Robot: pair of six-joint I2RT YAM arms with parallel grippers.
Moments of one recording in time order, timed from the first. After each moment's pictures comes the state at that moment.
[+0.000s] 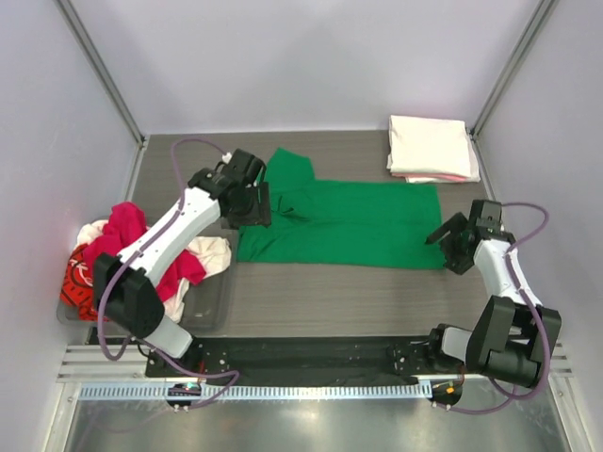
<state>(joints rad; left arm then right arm) -0.50 1.58 1.46 -0.99 -0.14 -0.53 -0.28 1.21 0.77 -0.59 -0.08 0.64</state>
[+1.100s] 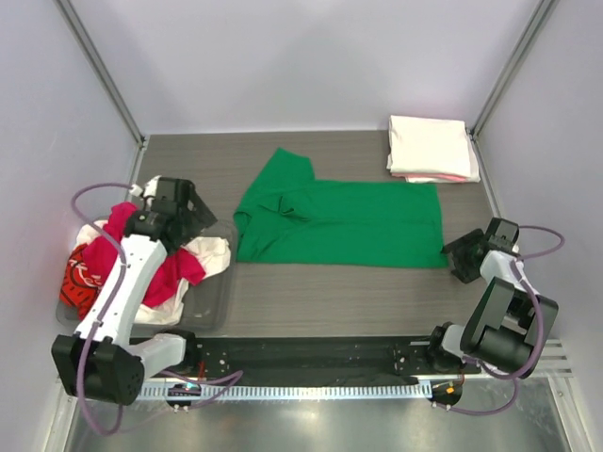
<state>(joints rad) -0.20 1.13 1.06 -0.89 -0.30 -0.76 -0.50 1.29 0.58 -0.32 -0.15 0.65</state>
